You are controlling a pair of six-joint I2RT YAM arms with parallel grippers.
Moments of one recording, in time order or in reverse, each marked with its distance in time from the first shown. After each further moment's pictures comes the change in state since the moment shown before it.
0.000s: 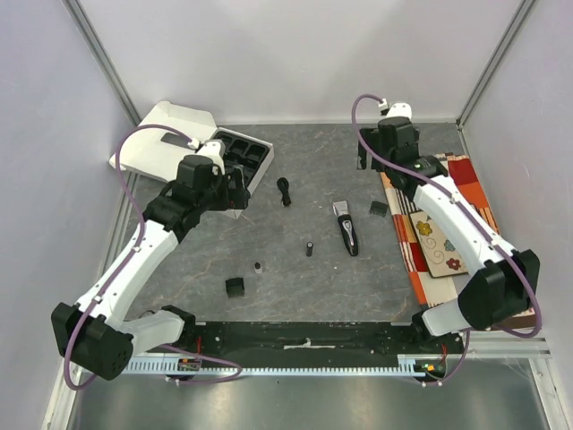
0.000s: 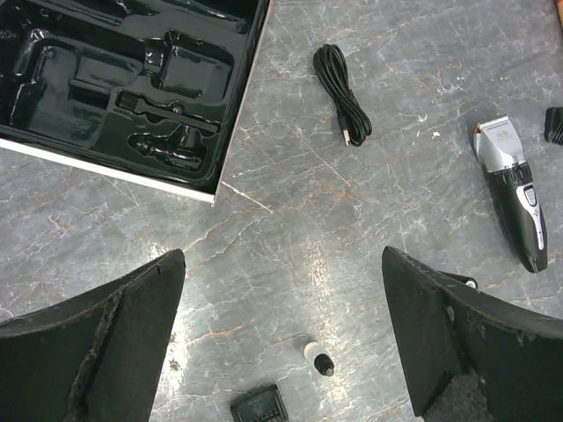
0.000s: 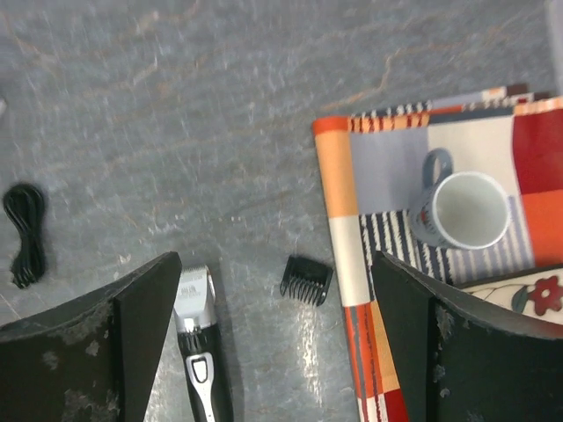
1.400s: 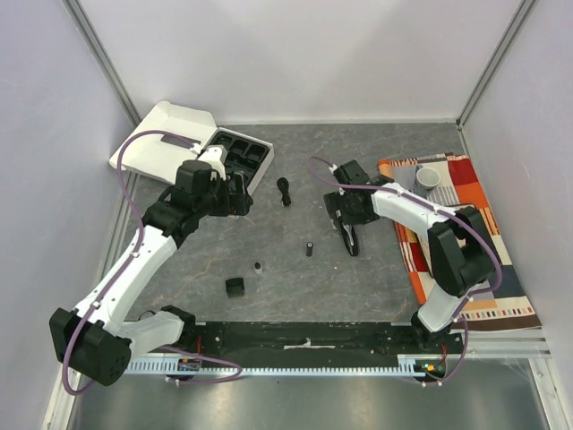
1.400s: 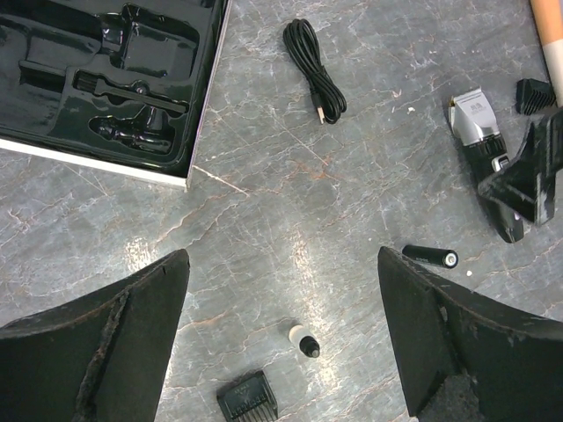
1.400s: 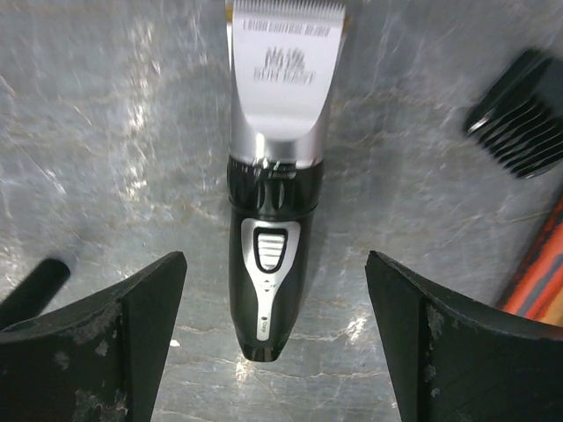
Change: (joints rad) left arm 0.000 -0.043 -0.052 0.009 0.086 -0.005; right arm 0.143 0.242 -0.127 -0.181 -0.241 0.032
